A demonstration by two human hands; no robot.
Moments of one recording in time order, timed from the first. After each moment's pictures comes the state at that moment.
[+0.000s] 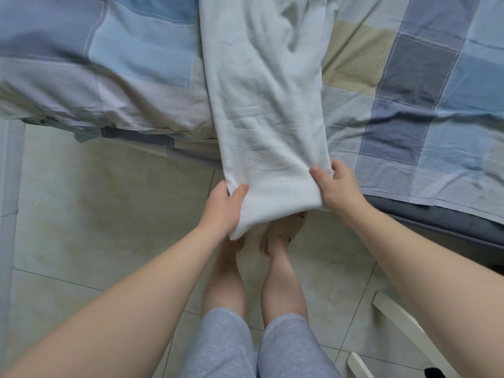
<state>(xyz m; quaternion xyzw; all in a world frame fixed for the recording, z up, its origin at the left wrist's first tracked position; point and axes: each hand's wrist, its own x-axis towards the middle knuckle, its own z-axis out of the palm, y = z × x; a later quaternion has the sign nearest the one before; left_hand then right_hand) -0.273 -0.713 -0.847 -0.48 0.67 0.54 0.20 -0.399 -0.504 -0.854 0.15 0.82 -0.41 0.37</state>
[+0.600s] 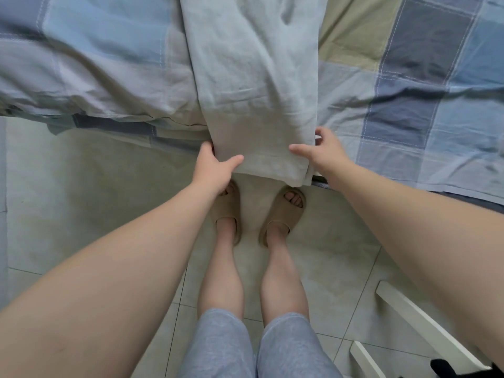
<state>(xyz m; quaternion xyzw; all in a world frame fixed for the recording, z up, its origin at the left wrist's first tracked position) -0.318 -0.730 -0.893 -0.49 0.68 0.51 0.18 -0.429 -0.522 -0.893 0.20 0.76 -0.45 0.42</state>
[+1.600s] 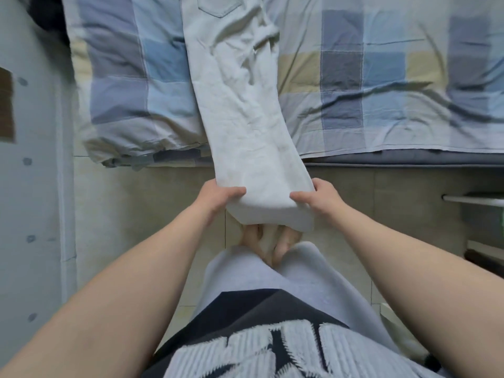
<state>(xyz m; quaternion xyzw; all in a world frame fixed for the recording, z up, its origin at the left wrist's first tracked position) -0.233 -0.784 -0.667 -0.40 0.63 0.59 0.31 -0.267 -0.523 -0.666 0.24 0.77 -0.43 0.40</state>
